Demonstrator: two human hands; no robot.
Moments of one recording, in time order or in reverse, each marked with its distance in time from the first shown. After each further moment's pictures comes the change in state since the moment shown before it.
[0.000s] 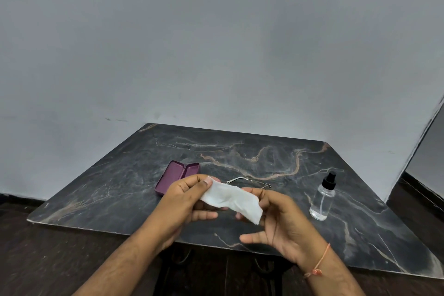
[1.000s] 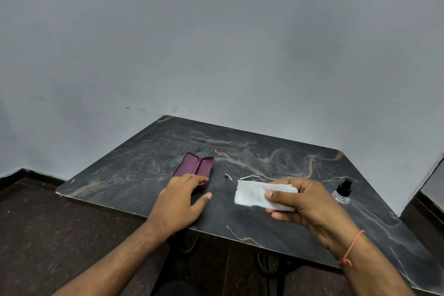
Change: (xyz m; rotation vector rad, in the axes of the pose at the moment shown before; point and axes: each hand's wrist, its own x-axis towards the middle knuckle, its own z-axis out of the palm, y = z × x) left_hand 0.015 -0.050 -0.072 1.315 0.302 0.354; right_hand -0.016 -0.042 0.007 -0.389 0.205 -0.115
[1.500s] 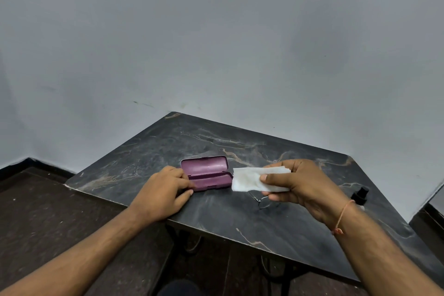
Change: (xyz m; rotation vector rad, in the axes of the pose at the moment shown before) left_hand 0.010 -0.069 -0.026 0.166 -0.042 0.177; right_hand 0.038 -0.033 0.031 -0.151 -0.082 -0.014
